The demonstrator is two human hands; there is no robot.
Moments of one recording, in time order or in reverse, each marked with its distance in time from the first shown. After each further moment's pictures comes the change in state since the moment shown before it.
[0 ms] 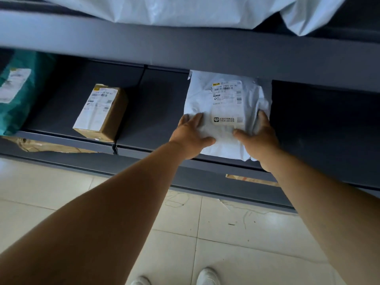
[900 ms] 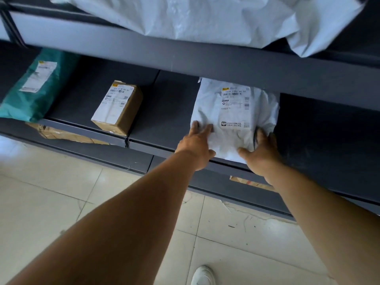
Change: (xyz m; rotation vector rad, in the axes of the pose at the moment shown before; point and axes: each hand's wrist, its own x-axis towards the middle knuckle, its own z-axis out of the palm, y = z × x) left_hand -0.029 0.009 0.006 0.171 -0.061 -0.114; right_hand -0.026 -0.002 -0.002 -0.323 -0.156 -0.034
